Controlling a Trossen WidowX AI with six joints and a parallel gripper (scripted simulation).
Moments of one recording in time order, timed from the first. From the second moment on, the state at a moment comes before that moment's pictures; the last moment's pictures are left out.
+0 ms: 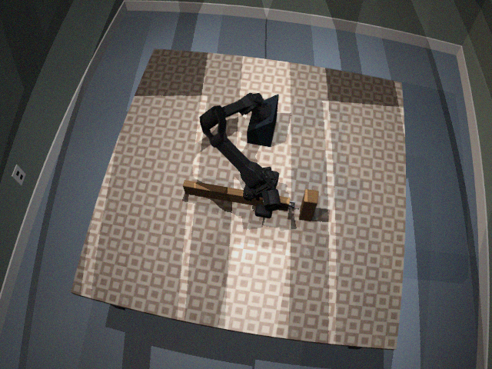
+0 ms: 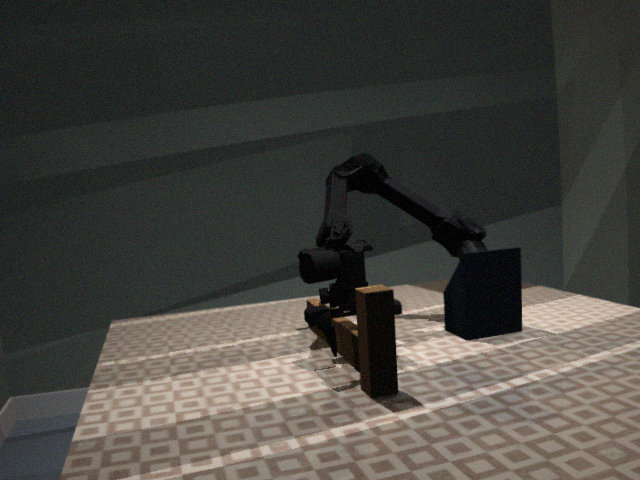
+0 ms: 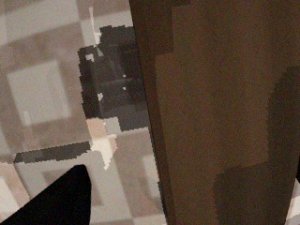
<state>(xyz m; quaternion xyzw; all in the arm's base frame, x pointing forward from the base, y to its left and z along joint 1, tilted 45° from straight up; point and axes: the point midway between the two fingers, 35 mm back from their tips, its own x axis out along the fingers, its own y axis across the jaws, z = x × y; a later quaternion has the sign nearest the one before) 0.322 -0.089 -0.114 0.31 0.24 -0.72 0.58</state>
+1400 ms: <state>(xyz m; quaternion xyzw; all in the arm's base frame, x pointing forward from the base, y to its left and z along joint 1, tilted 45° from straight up) 0.322 -0.090 -0.115 0.30 0.24 -0.72 0.58</state>
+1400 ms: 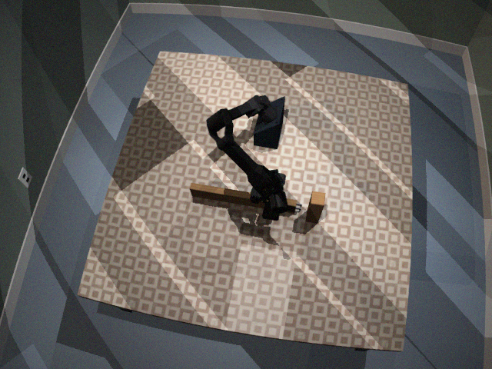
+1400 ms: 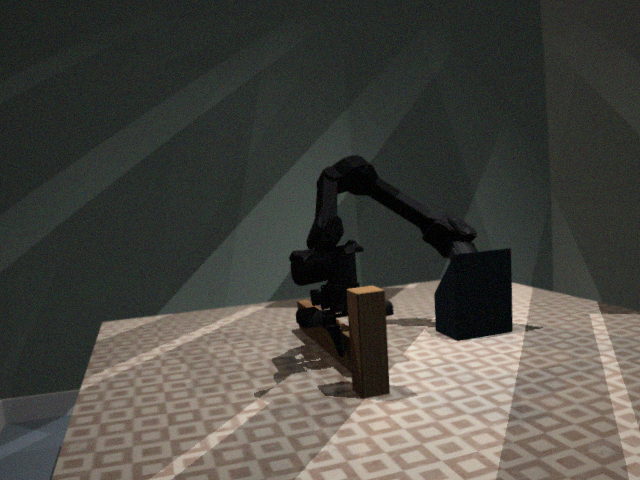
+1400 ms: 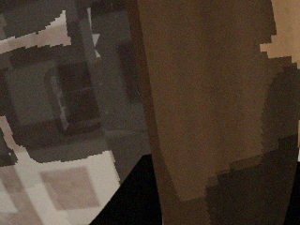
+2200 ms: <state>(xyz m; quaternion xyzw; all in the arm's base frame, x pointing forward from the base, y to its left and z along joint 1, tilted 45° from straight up) 0.328 -0.090 -0.115 0.30 0.25 -0.72 0.58</state>
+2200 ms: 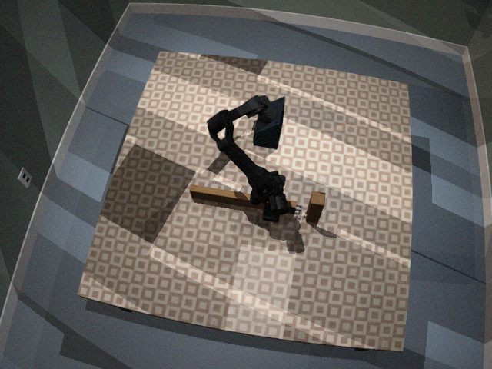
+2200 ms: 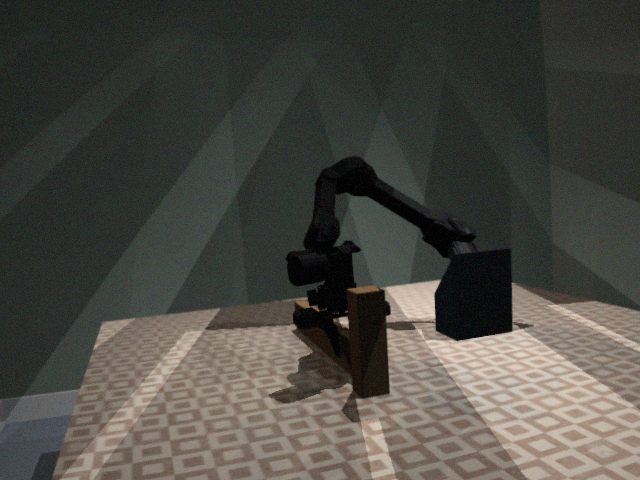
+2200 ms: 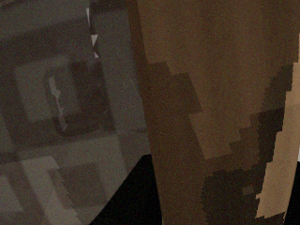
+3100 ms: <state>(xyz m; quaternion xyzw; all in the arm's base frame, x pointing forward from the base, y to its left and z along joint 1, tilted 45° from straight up) 0.338 -0.092 -0.116 0.30 0.24 -0.72 0.58</state>
